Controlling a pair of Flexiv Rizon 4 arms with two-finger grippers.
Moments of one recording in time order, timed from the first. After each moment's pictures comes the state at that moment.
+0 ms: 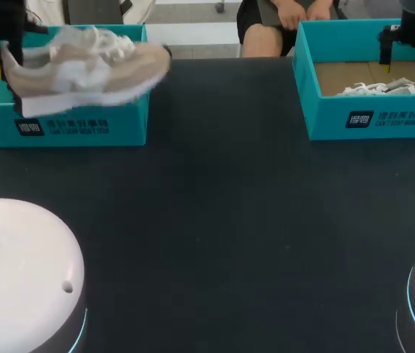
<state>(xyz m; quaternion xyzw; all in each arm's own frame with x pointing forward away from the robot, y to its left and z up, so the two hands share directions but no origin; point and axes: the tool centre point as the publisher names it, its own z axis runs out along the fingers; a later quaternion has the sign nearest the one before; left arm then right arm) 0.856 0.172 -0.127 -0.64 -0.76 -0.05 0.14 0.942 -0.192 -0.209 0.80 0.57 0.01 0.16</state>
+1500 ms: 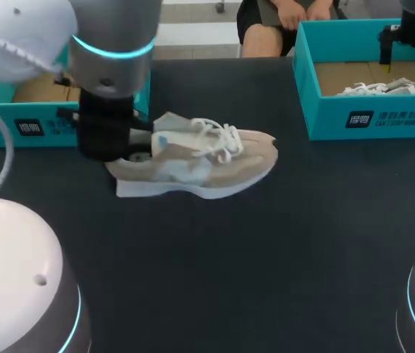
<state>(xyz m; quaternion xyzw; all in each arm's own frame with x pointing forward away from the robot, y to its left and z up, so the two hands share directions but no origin) 0.718 -0.006 -0.176 -0.70 -0.70 -0.13 0.04 0.942 -0.192 -0.209 0.80 0.57 0.01 0.16</state>
